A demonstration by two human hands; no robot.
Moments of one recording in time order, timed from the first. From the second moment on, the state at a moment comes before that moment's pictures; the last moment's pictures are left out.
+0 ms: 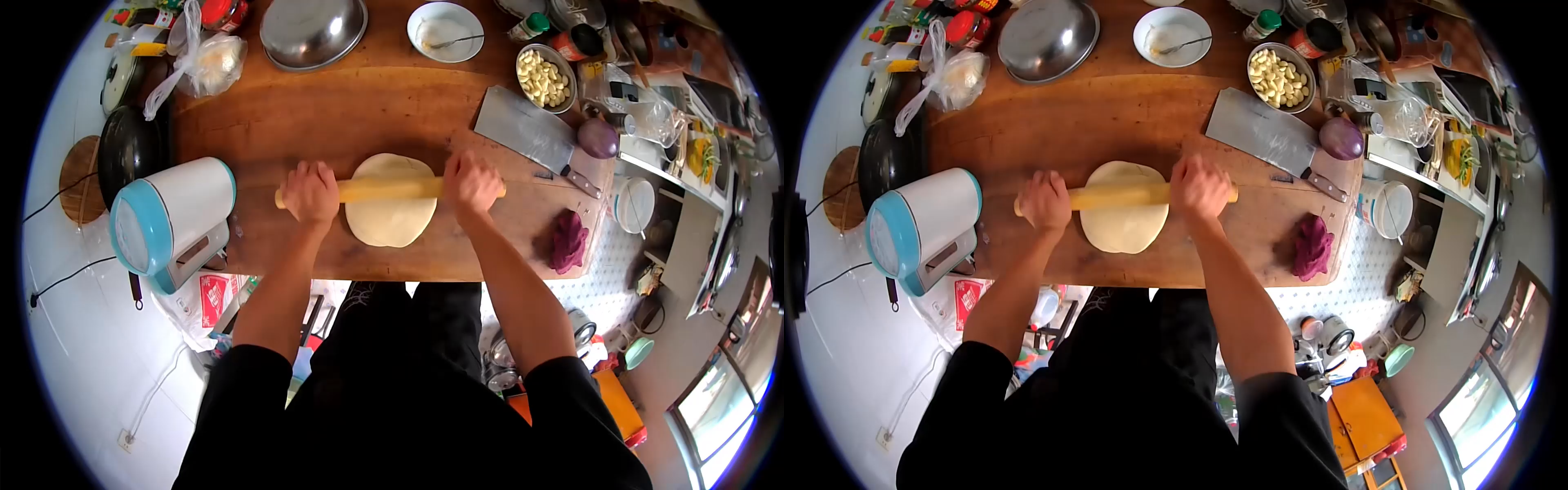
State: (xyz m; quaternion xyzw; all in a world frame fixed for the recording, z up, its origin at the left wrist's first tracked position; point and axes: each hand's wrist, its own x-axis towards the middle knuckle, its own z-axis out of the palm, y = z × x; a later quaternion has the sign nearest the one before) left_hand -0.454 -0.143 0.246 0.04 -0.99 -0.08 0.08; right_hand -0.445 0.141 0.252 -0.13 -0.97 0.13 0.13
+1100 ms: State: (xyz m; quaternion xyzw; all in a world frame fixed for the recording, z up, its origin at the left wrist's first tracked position) left_hand -0.491 -0.158 0.249 -0.14 -0.98 -0.13 0.03; right_hand -0.459 0.163 0.255 -0.04 -1.00 0.09 -0.01
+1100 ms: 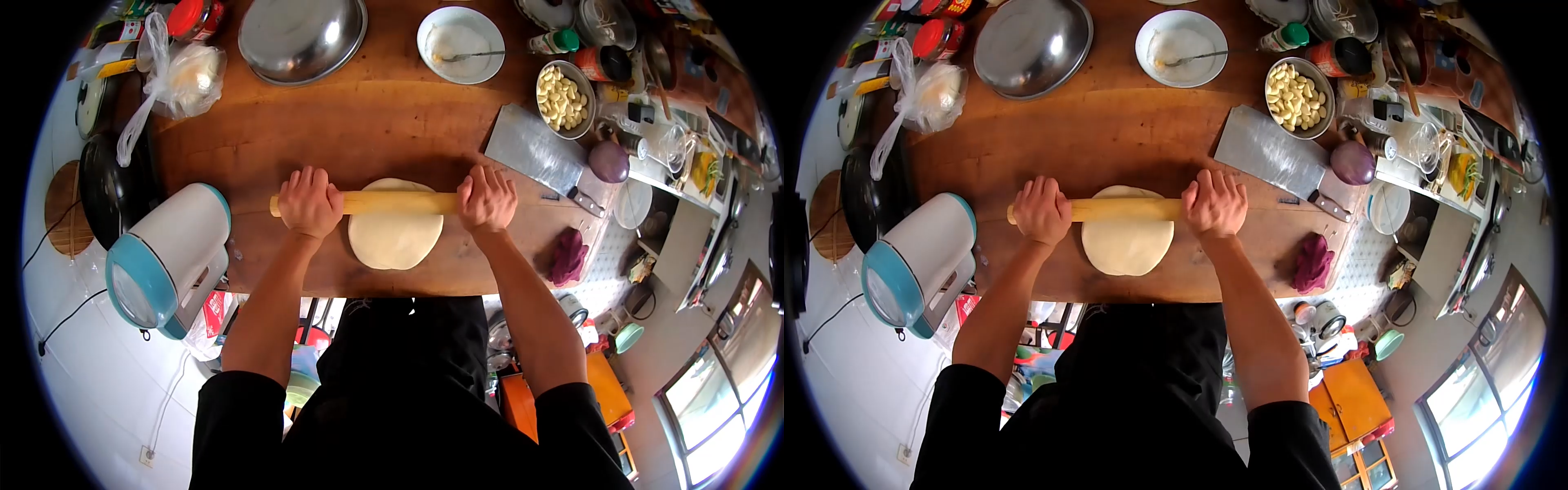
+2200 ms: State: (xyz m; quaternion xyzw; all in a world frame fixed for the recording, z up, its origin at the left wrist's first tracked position) left_hand -0.554 -0.143 0.255 -0.19 -0.97 -0.16 -0.01; right_hand -0.452 0.144 0.259 -0.21 -0.97 0.15 -0.02
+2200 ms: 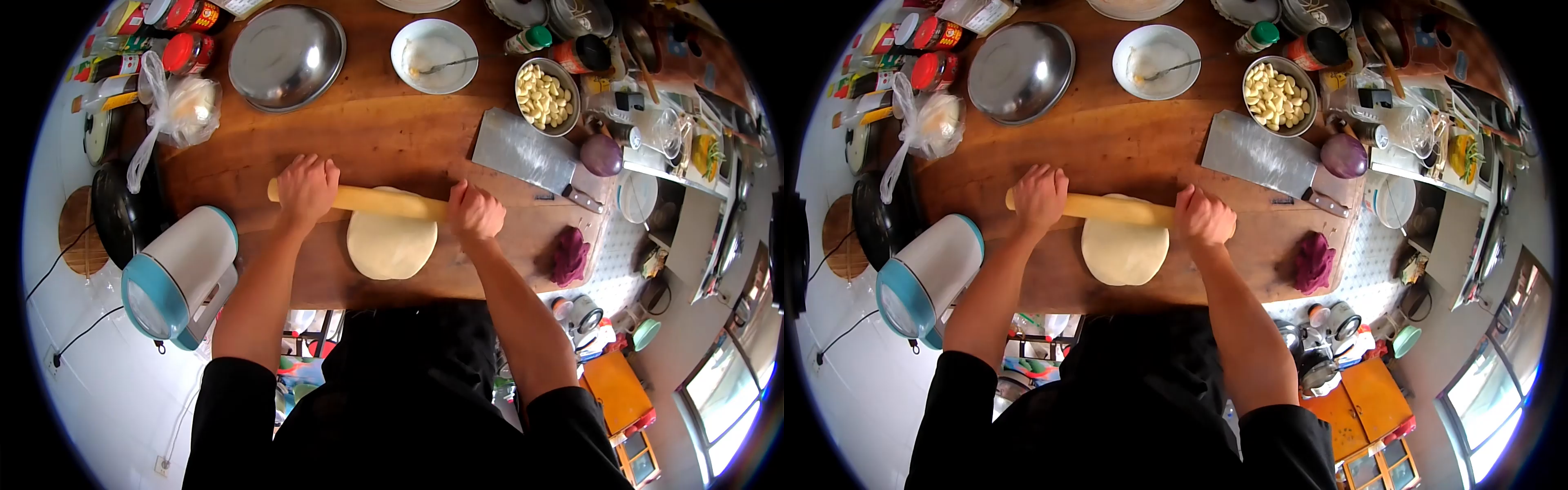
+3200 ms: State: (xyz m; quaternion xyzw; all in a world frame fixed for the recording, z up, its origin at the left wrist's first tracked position) left_hand -0.545 -0.144 0.254 -0.15 -0.98 -0.12 -0.01; right_hand -0.462 0.154 0.245 -0.11 -0.98 0.18 0.01
